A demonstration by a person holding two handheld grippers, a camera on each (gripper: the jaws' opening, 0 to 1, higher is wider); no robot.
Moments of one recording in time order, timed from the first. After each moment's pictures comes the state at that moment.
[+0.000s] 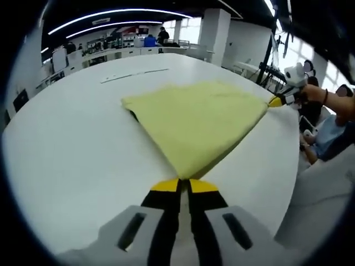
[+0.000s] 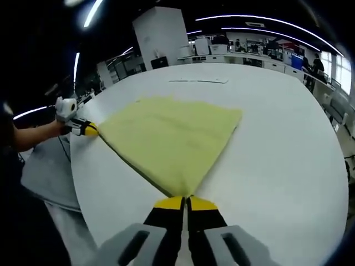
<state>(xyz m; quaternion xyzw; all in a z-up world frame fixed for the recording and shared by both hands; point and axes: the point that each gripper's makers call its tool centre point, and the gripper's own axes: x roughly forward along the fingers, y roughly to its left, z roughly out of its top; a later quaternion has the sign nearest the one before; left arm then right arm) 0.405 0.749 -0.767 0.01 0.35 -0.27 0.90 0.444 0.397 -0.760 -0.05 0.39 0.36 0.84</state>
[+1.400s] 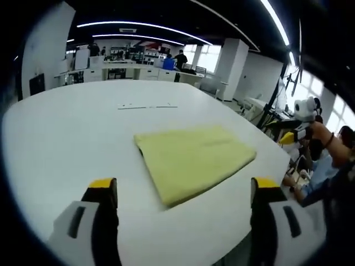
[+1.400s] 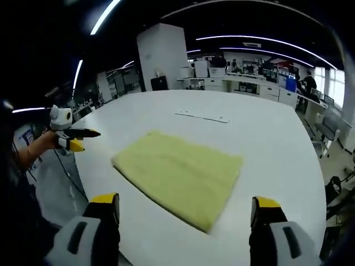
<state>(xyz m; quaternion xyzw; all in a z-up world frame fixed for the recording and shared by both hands) 0.395 0.743 -0.657 -0.06 0.27 -0.22 0.94 0.429 0.436 -0.651 -0.06 0.32 0.35 0.88</state>
